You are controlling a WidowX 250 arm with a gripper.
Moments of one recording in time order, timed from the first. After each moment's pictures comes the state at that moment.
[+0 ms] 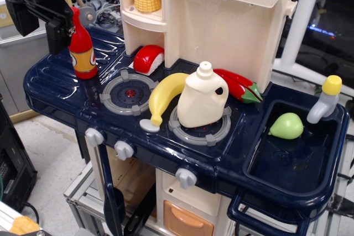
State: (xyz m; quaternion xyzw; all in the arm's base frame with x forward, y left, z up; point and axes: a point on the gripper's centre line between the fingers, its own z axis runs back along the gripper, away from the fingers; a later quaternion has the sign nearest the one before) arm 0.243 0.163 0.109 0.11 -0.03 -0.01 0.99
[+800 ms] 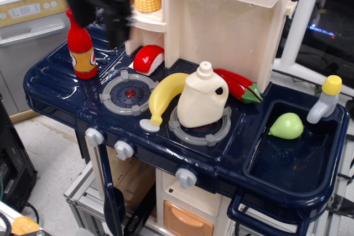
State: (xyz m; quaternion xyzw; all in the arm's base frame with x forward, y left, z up) arm 0.249 0.057 0.149 0.05 -0.06 -0.11 0.99
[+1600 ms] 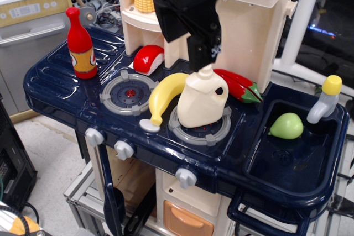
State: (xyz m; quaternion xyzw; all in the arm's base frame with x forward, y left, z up) arm 0.272 -0.025 0.138 0.03 -0.14 -0.25 0.96
